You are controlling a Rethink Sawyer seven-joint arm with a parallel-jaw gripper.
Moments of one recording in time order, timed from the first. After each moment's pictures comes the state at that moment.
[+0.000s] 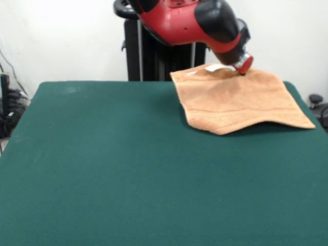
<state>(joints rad) -0.42 -0.23 0.32 2.26 0.02 0.20 2.42</state>
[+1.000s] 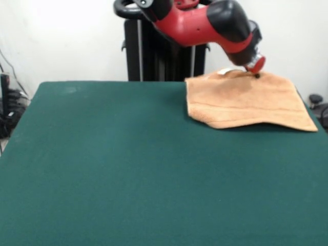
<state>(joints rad) -0.41 -0.16 0.37 2.28 0.04 0.06 2.42</state>
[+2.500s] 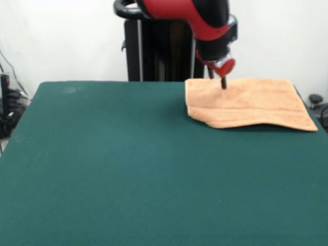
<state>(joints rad) -0.33 -0.51 0.15 2.24 0.13 0.20 2.42</state>
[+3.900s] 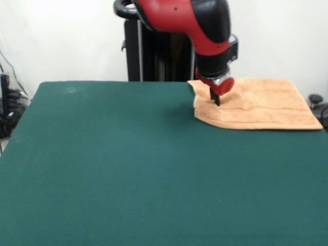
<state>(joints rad) -0.24 -0.45 0.11 2.17 0.19 0.07 2.42</state>
